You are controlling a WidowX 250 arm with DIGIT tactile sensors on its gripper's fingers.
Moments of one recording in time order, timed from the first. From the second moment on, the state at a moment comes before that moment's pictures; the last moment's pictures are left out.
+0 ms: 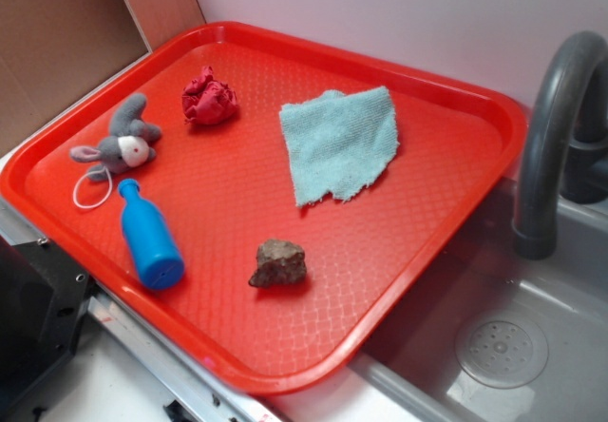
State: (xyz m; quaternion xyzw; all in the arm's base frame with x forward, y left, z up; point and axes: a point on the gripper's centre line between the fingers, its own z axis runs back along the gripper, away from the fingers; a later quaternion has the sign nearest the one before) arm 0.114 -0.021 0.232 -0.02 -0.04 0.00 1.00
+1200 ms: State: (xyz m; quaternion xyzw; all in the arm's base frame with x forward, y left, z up) arm 0.158 -0.149 0.124 -0.02 -0.02 -0.41 0.91
